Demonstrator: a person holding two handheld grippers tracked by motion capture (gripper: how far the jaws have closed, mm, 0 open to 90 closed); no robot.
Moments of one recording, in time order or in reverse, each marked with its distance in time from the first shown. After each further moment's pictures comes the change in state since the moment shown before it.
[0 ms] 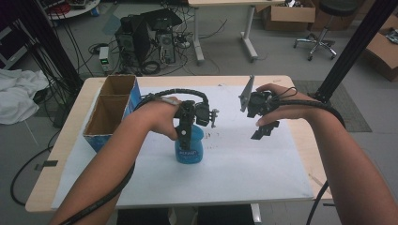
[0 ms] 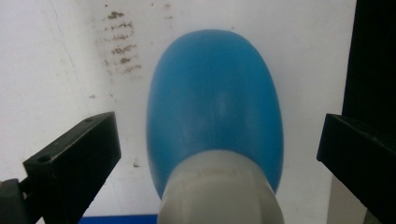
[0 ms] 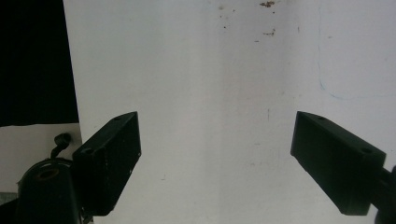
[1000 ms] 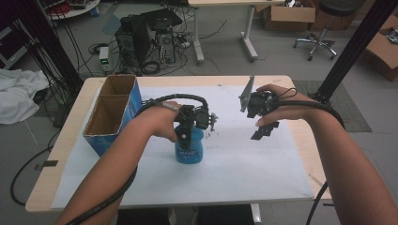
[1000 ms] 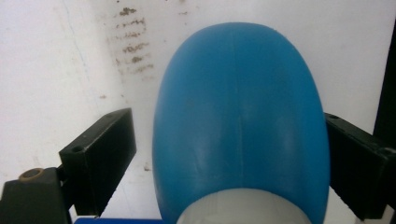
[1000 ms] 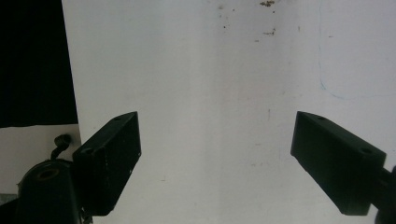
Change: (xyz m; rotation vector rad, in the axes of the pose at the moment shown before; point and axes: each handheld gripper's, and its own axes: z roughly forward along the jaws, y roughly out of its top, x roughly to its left) left arm -0.001 0.000 0.015 0.003 0.071 -0.004; right arm 0.000 -0.001 0.002 0.001 0.001 0.006
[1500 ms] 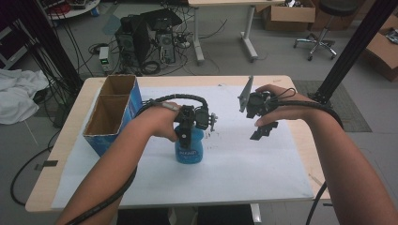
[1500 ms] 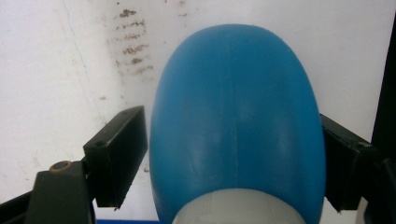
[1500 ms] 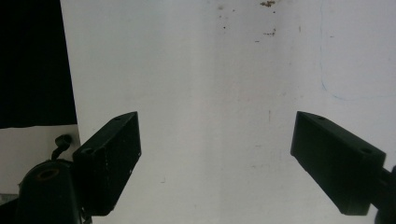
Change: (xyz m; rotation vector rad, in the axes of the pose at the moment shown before) left arm -0.001 0.000 -0.001 -0.004 -0.003 0.002; right arm -0.001 0.001 0.003 -0.004 0.003 0.001
